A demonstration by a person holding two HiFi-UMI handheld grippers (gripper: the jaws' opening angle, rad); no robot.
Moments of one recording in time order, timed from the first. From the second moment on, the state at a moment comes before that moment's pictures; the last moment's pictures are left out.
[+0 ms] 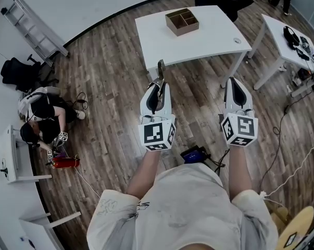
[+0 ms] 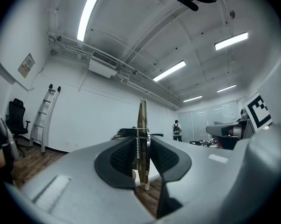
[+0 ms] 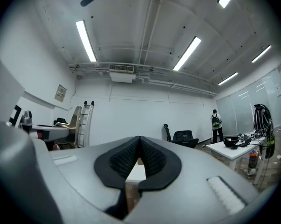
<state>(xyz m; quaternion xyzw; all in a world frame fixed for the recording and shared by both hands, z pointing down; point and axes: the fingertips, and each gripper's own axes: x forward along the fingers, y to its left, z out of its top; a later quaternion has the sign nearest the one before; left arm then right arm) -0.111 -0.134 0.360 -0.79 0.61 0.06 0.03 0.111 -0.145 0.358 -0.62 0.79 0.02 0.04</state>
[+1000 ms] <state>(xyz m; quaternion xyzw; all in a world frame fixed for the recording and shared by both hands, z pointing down) -0.101 -0.164 0.353 -0.79 0.60 0.05 0.04 0.116 -0.177 0.360 -0.61 0.79 0.01 0.05</state>
